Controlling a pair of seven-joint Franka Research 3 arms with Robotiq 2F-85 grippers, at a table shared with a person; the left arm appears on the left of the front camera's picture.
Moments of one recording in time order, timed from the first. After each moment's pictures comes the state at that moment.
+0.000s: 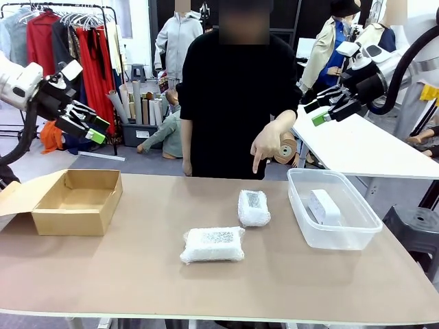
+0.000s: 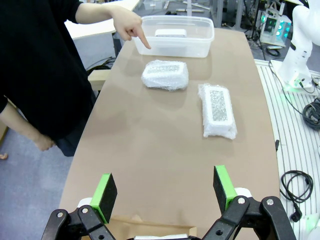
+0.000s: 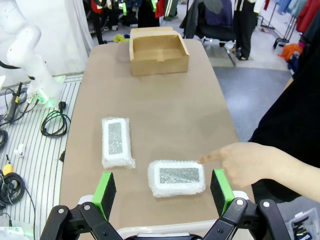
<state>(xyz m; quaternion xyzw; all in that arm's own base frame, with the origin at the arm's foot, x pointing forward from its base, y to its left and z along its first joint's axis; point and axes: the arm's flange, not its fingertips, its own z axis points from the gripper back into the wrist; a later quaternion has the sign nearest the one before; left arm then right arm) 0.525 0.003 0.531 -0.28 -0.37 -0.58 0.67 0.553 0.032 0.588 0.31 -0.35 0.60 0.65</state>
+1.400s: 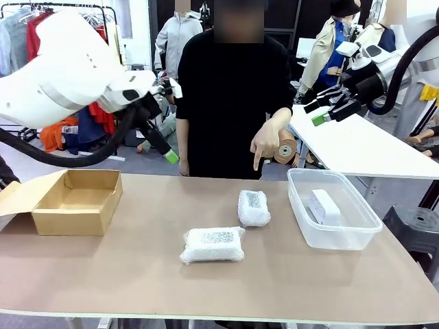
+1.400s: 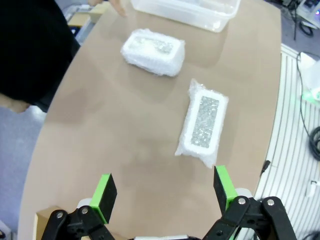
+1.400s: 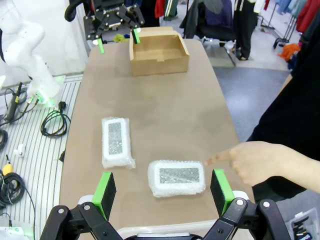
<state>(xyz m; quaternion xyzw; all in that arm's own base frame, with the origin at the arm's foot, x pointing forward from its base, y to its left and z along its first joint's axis) 0.465 -0.222 0.541 -0.16 -0.25 -0.53 0.79 0.553 0.032 0.588 0.31 -0.35 0.60 0.65</state>
